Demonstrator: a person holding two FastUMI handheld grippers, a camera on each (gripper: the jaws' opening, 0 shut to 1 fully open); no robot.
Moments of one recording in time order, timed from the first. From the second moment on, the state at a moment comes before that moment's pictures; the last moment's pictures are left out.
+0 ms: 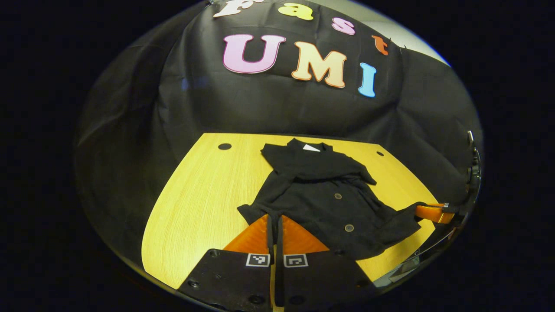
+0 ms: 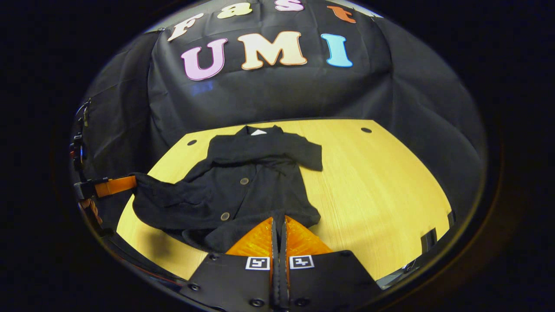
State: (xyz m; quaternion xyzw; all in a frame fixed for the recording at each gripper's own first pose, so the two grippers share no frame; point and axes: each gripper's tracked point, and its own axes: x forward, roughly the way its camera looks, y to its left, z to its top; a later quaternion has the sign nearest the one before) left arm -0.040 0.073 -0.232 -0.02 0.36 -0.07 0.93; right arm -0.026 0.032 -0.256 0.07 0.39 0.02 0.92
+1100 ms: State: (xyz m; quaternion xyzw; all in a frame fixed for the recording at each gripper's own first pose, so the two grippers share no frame) left arm 0.184 0.035 -0.201 -0.03 0.24 -0.03 0.97; right arm 0.198 -0.023 -0.212 0.06 0.32 0.05 0.94
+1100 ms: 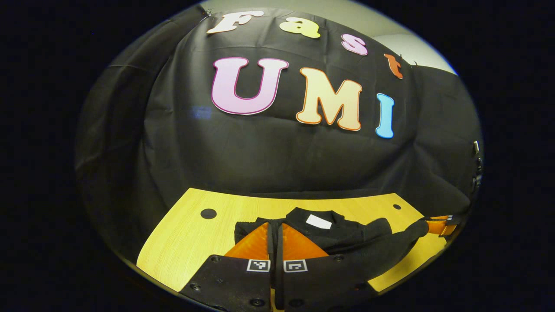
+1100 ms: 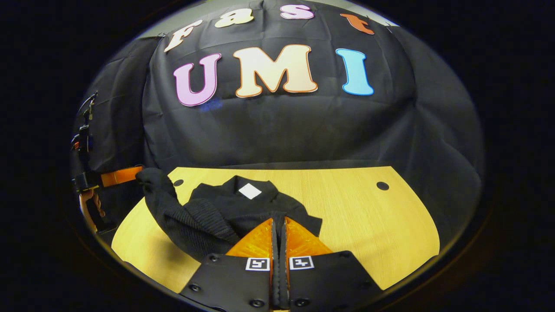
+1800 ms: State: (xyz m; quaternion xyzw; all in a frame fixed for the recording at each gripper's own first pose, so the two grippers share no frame) left arm 0.278 0.041 -0.306 0.01 0.27 0.01 0.96; right arm 0.336 -0.024 -0.304 0.06 0.37 0.05 0.93
